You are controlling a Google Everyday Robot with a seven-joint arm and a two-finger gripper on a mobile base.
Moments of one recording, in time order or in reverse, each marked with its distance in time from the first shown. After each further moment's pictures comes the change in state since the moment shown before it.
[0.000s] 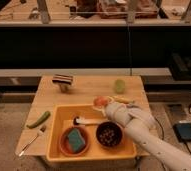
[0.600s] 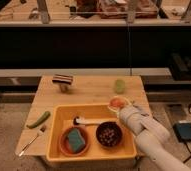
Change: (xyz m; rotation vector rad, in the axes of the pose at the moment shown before) arm -0.015 0.060 -0.059 -0.235 0.004 0.082
